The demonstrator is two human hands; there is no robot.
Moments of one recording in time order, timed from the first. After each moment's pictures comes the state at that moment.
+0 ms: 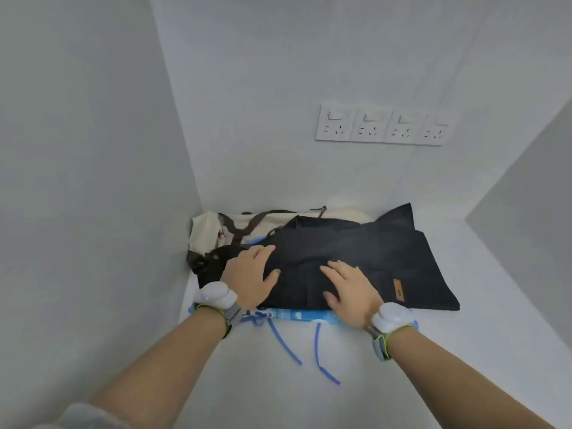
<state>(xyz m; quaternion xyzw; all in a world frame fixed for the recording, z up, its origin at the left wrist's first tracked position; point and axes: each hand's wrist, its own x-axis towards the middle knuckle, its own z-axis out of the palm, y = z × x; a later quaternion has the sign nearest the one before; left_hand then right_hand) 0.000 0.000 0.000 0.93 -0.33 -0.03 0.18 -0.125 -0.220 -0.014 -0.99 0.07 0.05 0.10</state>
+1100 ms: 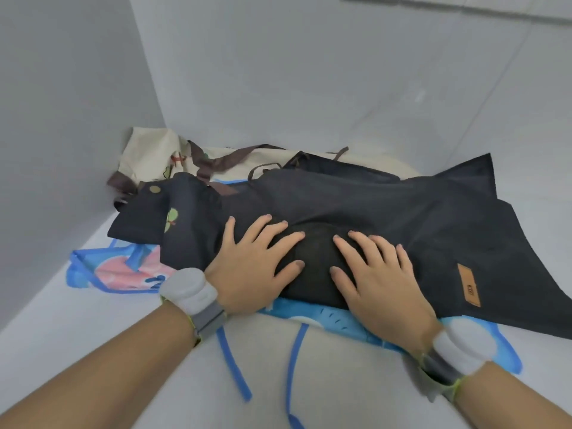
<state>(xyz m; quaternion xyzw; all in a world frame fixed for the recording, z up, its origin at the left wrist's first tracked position) -0.001 -0.086 -0.159 0.94 -0.33 0.05 0.04 -0.095 -0.288 -0.159 -0.99 0.07 -0.08 -0.01</state>
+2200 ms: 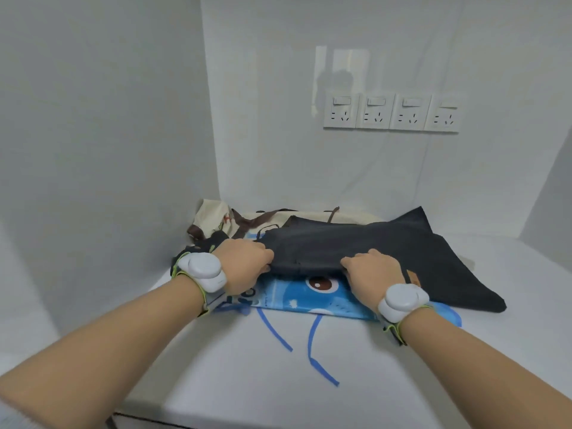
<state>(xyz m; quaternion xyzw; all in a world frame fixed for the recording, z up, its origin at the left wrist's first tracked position) -0.078 -0.010 -0.061 0.91 -0.37 0.13 -0.15 -0.145 -0.261 -0.095 -0.98 0.03 -0.14 -0.12</state>
